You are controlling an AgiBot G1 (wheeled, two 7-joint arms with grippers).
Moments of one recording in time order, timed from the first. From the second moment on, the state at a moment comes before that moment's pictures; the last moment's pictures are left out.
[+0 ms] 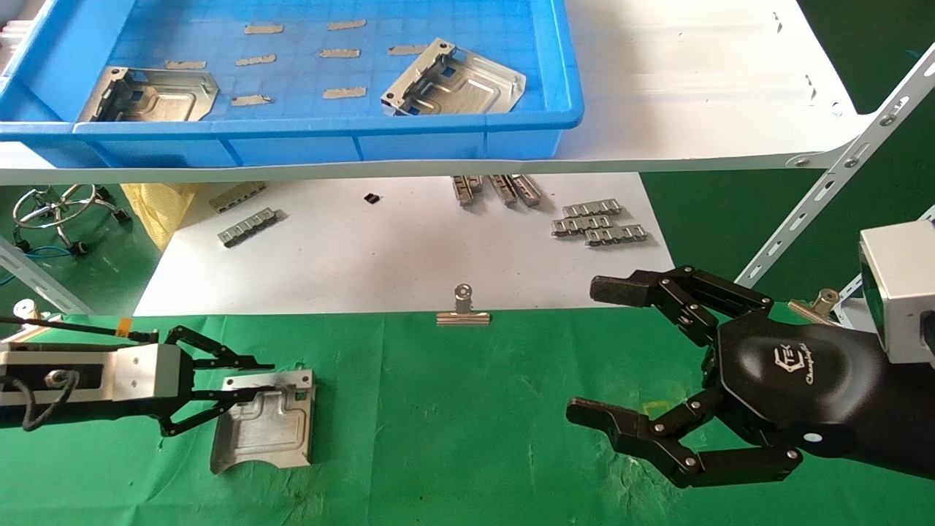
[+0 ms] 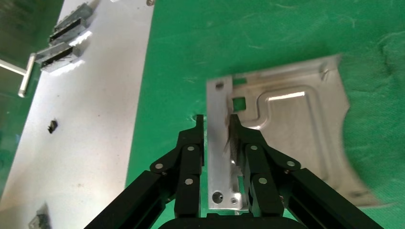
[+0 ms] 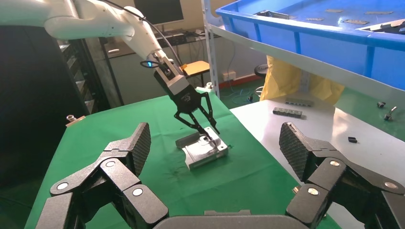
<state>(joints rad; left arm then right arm) -1.64 0.83 0.83 -0.17 1.17 1.50 0.86 1.06 -0.55 -0.38 1.20 -0.62 -1.40 0.11</state>
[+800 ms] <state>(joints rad) -1.62 0.91 0.74 0.07 1.04 1.56 0.61 1.06 -0.55 -0.38 1.20 -0.62 -1.40 0.11</state>
